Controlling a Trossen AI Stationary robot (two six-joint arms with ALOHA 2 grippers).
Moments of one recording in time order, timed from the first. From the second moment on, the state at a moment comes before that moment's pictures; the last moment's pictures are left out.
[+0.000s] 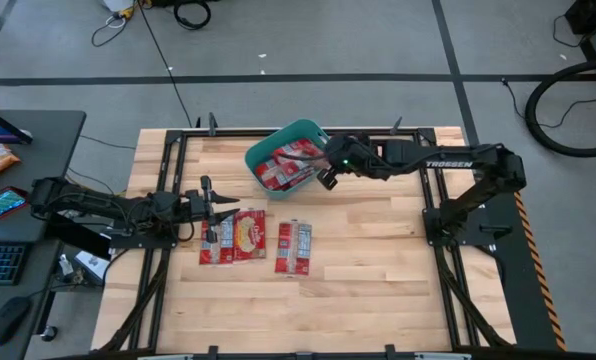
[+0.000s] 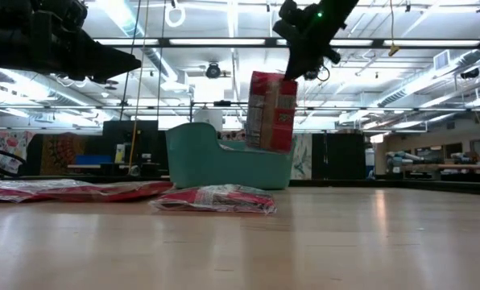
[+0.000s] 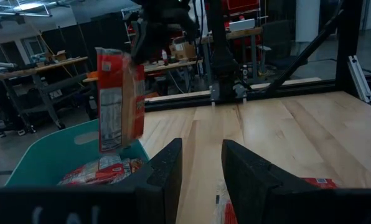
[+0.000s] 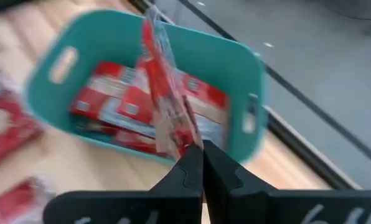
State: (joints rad) left arm -0.11 0.55 0.07 0.51 -0.30 0.17; right arm -0.16 1.48 1.30 -0.65 0.49 0.36
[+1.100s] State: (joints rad) left arm -0.11 0.55 0.07 0.52 -0.31 0.17; right arm -0.16 1.49 1.12 -0.16 0.21 0.34
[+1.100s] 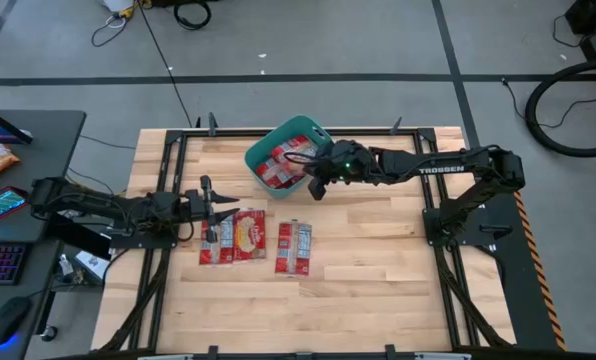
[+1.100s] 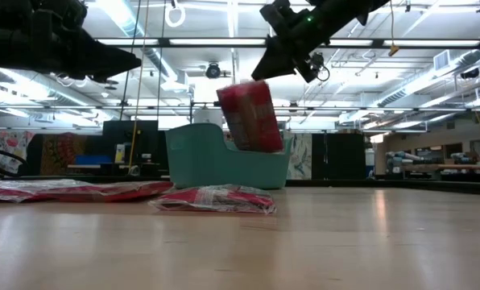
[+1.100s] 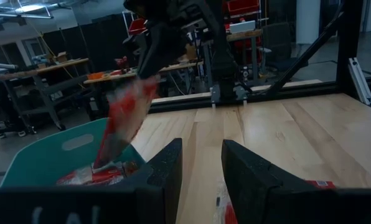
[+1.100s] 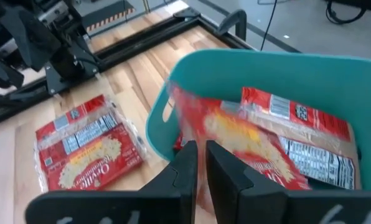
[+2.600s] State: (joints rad) left arm -0.11 0.55 0.07 0.53 -0.31 0.17; right arm -0.07 1.65 1.19 -0.54 0.40 0.02
